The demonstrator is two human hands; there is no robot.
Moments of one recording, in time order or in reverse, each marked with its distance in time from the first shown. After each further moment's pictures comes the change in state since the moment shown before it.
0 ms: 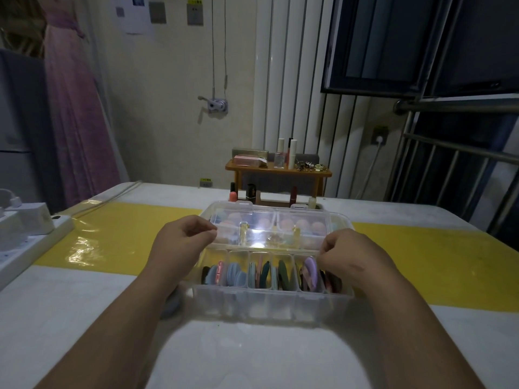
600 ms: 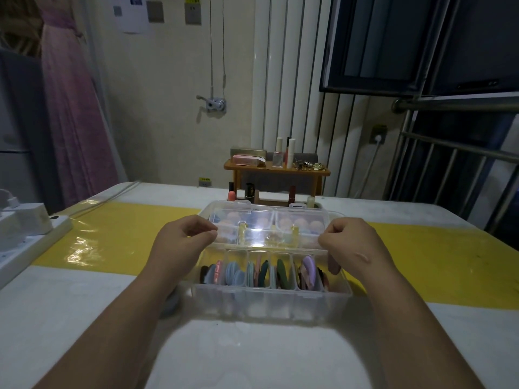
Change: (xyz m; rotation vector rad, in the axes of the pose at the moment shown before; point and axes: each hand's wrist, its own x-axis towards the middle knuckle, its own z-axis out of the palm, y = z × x) left_hand 0.002 -0.005 0.001 -0.021 -0.018 0.030; right_hand -0.010 -0.003 -0.006 0.298 0.154 -0.022
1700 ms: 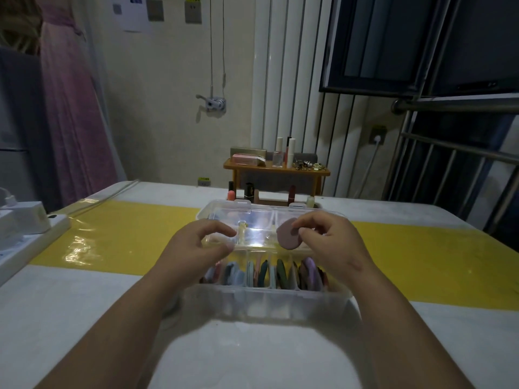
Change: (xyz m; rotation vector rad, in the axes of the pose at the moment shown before) left_hand -0.007 0.004 0.005 0.180 -0.189 0.147; right_hand 0.001 -0.008 0.023 0.345 -0.001 -0.360
